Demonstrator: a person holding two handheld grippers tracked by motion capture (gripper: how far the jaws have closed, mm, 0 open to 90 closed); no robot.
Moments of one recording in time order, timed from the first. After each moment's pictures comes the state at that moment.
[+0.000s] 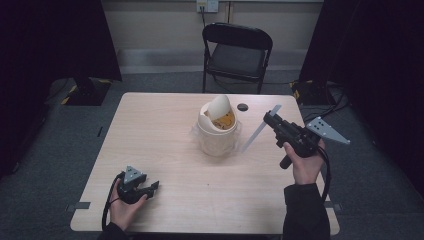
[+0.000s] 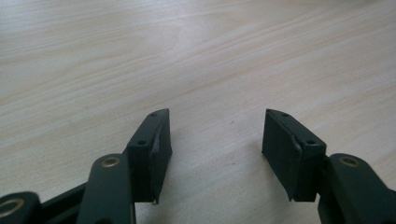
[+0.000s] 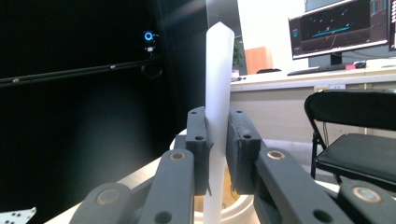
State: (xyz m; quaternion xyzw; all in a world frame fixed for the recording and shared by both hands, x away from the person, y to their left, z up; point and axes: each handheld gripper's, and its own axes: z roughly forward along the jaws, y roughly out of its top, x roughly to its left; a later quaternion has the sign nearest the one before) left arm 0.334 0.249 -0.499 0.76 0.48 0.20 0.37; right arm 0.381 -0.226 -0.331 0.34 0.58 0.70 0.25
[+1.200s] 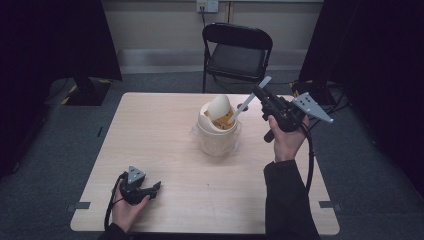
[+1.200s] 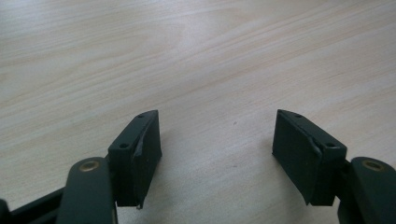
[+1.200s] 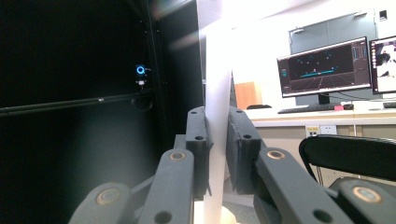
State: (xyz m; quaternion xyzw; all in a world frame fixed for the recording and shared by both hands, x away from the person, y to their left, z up) left arm 0.334 0.242 -0.500 0.77 0.49 0.22 0.35; right arm 0.427 -0.185 -0.299 0.33 0.53 0.72 0.30
